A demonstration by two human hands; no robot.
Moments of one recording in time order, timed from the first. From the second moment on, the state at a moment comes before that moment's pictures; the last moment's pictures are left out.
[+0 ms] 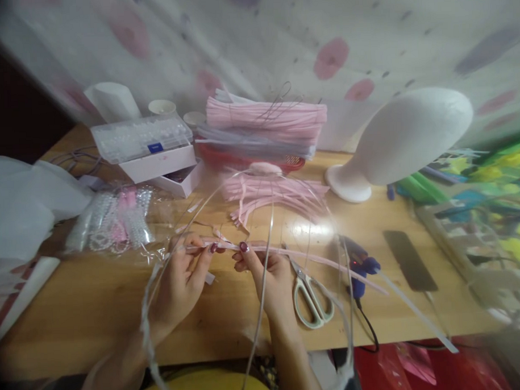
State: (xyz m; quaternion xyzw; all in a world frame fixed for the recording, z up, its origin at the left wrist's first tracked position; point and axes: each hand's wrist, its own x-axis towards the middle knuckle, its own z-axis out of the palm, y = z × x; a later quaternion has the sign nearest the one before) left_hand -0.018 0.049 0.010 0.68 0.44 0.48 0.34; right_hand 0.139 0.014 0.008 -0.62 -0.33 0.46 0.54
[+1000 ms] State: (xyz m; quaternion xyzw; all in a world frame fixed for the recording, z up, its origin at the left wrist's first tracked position) left_hand -0.018 0.044 0.000 0.59 0.37 0.53 0.49; right_hand 0.159 0.014 0.010 -0.48 -0.35 0.58 0.56
